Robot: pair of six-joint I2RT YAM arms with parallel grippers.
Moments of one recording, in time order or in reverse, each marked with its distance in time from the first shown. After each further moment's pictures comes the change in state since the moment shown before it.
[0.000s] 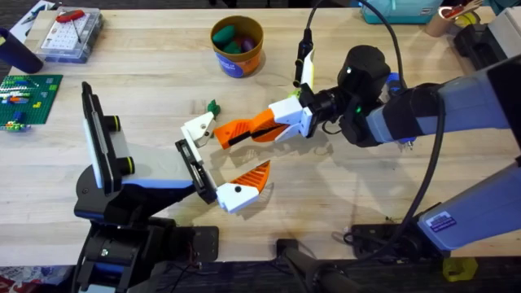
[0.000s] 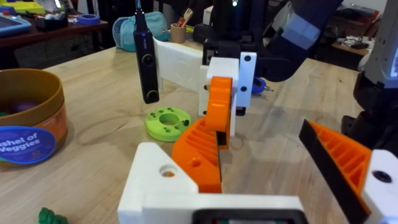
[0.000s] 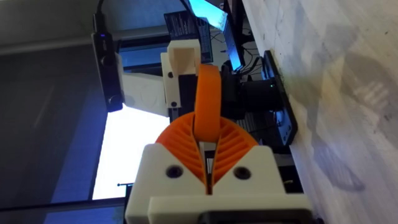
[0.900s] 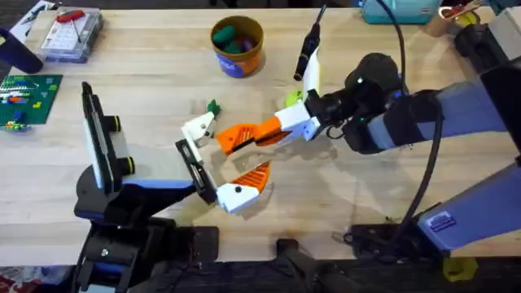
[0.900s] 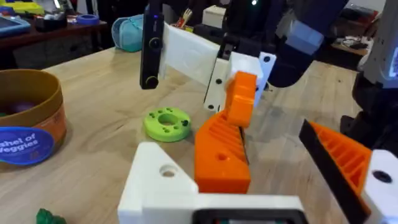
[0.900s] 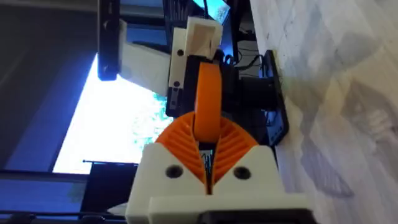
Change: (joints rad) left arm 0.000 0.004 0.001 0.003 -0.003 -0.001; right arm -0.003 0.001 -0.059 0.227 -0.036 -0.018
